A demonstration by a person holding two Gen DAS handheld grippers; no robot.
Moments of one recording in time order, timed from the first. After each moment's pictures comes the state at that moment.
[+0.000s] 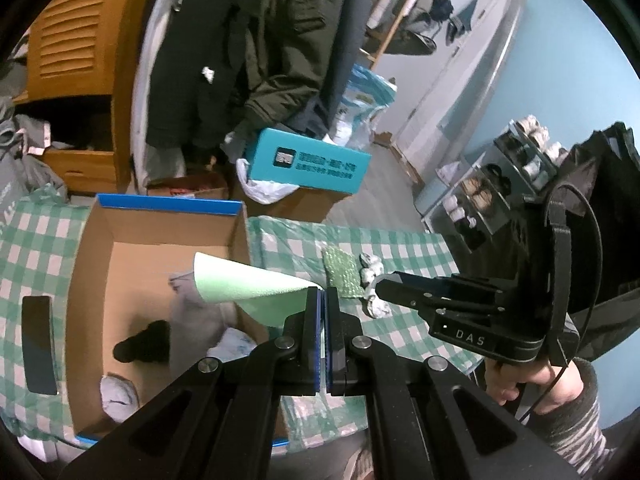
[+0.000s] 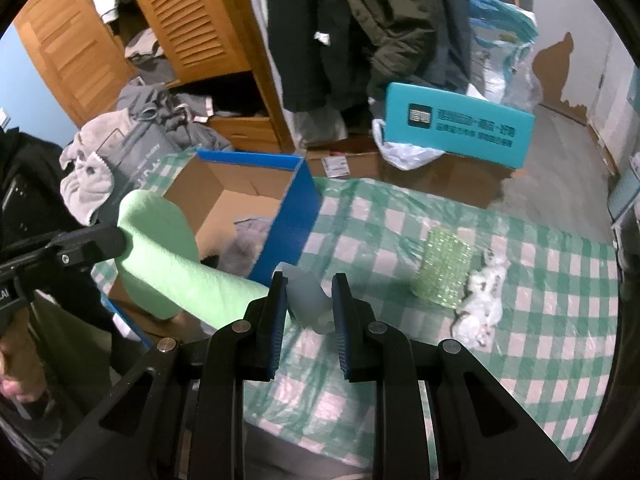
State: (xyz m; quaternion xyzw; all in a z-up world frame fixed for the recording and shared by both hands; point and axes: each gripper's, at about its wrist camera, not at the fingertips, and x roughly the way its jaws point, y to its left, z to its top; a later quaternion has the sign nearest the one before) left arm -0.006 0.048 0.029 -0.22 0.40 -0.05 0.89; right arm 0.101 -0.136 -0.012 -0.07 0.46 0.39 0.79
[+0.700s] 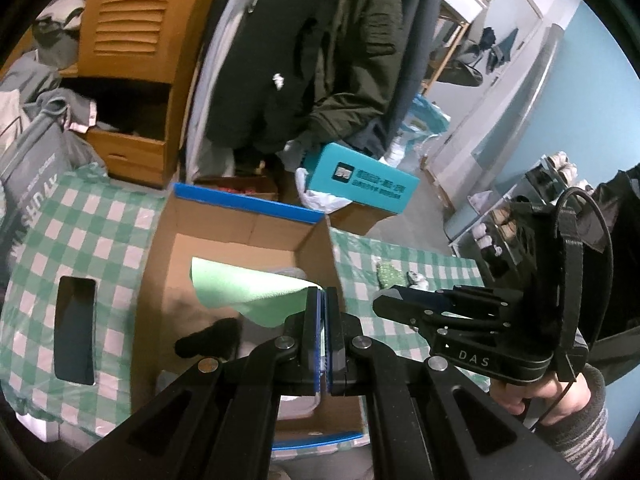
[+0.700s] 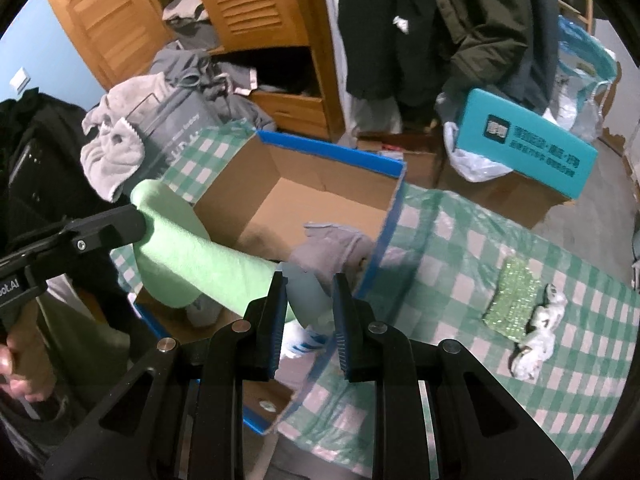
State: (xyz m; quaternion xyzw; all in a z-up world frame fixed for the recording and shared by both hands) left arm -0.035 0.127 0.010 -0.25 0.39 0.02 0.89; right arm 0.078 -0.037 -0.020 -0.11 0.47 0.44 0.75
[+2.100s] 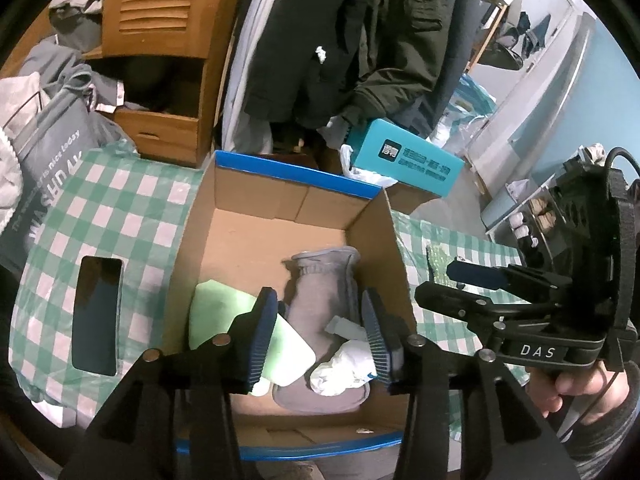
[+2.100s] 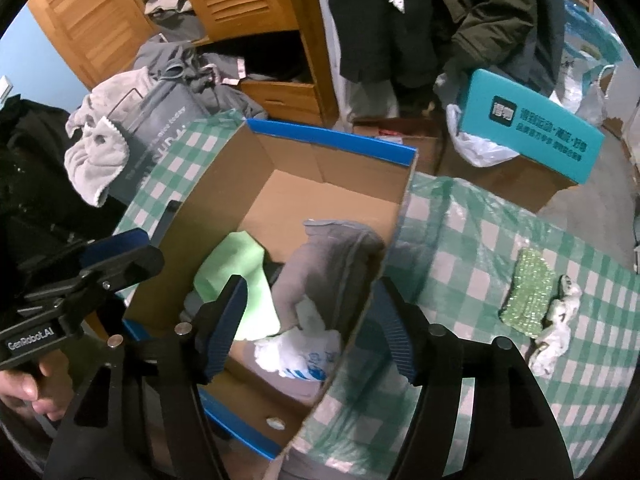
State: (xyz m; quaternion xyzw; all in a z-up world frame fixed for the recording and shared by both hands) left arm -0.027 0.142 -0.028 -0.23 0.43 0.06 0.87; right arm 0.086 -0.015 -0.037 -0.11 0.49 0.42 0.76
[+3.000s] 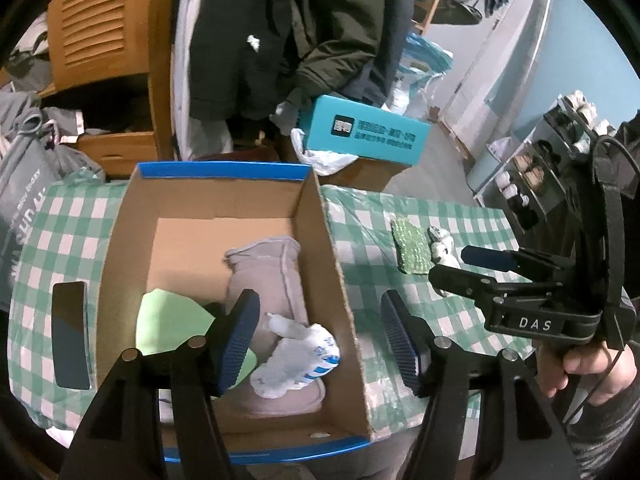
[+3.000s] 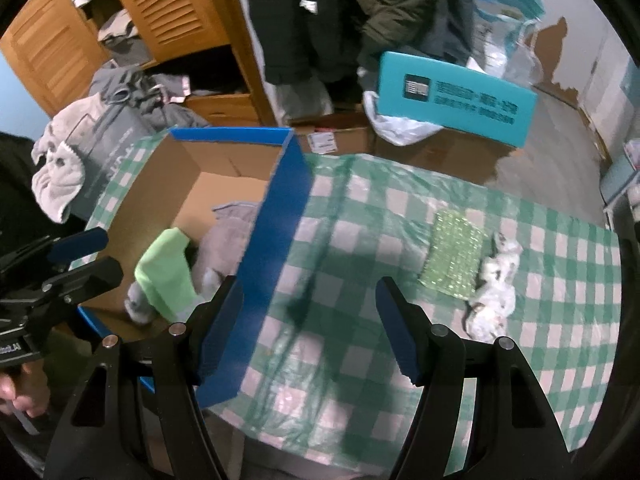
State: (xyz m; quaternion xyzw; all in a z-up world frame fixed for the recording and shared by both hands) left arm 0.007 0.065 -0.023 -0.17 0.46 0.02 0.87; right arm 0.111 -0.110 -0.047 -0.08 0.50 0.35 0.79
